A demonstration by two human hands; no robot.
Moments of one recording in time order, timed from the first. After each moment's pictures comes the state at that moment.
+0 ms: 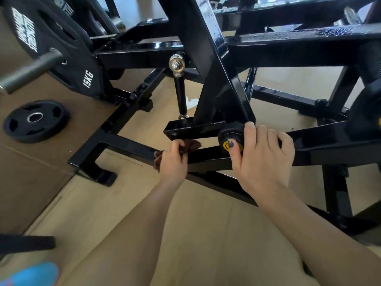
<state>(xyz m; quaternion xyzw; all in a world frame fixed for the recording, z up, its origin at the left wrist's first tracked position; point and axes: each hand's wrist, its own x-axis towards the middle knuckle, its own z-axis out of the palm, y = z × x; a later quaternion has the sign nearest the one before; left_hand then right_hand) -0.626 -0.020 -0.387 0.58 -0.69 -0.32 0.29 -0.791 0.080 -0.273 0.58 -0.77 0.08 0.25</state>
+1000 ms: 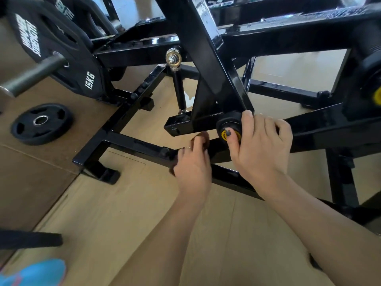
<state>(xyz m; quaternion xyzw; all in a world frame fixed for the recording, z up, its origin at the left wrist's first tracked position) -0.664 0.041 -0.355 0.62 -0.72 -0.14 0.28 -0.791 0.079 -0.276 0.57 -0.77 0.08 0.27</state>
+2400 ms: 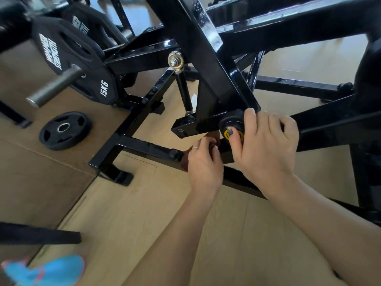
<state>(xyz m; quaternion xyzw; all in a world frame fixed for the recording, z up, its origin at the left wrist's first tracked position) -0.678 0.043 -0.343 0.59 -0.67 -0.26 0.37 -0.790 0.081 -0.275 0.58 -0.77 0.09 0.26</state>
